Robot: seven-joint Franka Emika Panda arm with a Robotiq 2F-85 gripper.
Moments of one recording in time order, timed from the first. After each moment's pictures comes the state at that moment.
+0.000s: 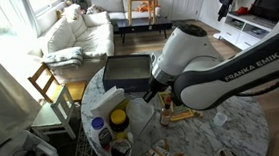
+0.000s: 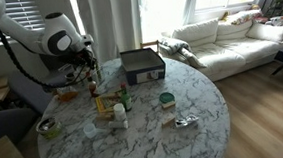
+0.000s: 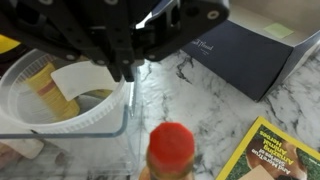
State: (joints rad) arm 0.16 0.24 0.07 -2.19 -0.04 2.81 0.04
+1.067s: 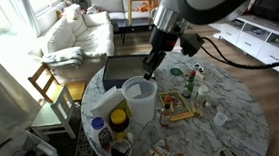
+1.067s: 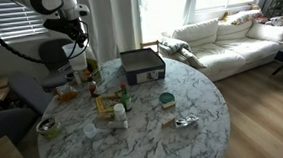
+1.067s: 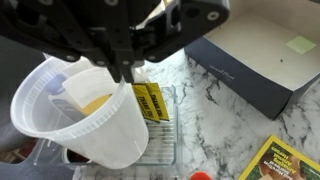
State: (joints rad) arm 0.08 0.06 0.12 -1.97 0.25 2.28 -0.19
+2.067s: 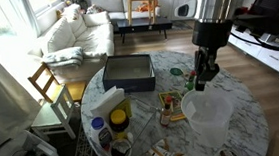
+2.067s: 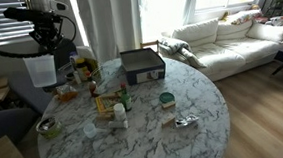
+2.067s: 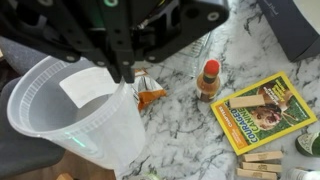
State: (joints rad) arm 0.11 -0.21 0.09 -2.11 0.15 1.79 -0.49
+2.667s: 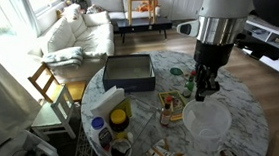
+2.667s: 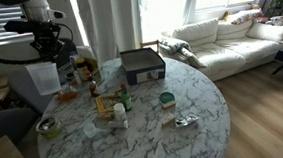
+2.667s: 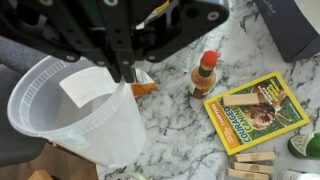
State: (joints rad) arm 0.13 -0.25 0.10 -2.24 0.10 1.93 -0.48
